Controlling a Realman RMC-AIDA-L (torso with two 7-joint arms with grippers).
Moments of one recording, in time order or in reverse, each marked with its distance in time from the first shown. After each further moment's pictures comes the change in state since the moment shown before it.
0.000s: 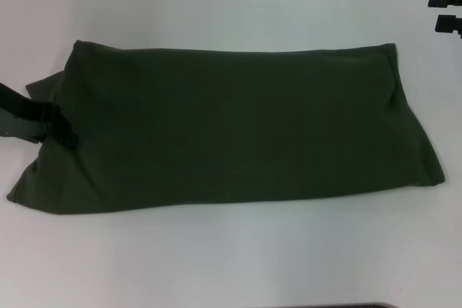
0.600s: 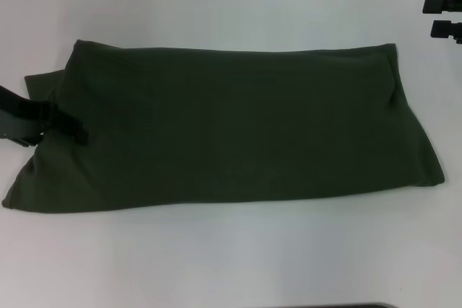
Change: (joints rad) left arm 0.013 0.004 -0.016 -0.016 -0.008 -0.031 -0.020; right arm 0.004 0.005 -0.014 0.000 -0.011 0.004 0.000
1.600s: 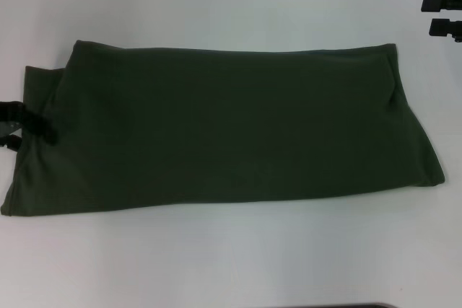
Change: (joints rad) left arm 0.045 0.033 0.003 0.017 0.008 -0.029 -0.003; right arm 0.006 0.000 0.000 0.000 0.000 -0.004 0.000
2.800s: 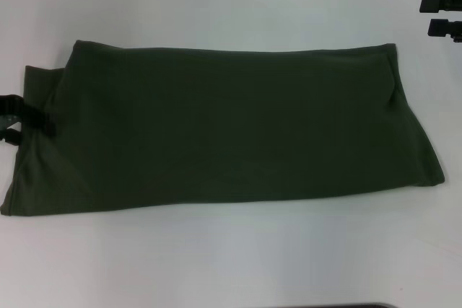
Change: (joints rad) left arm 0.002 -0.001 -0.024 0.025 0.005 0.000 0.003; right arm 0.000 0.003 -0.003 0.000 0.000 0.007 -0.008
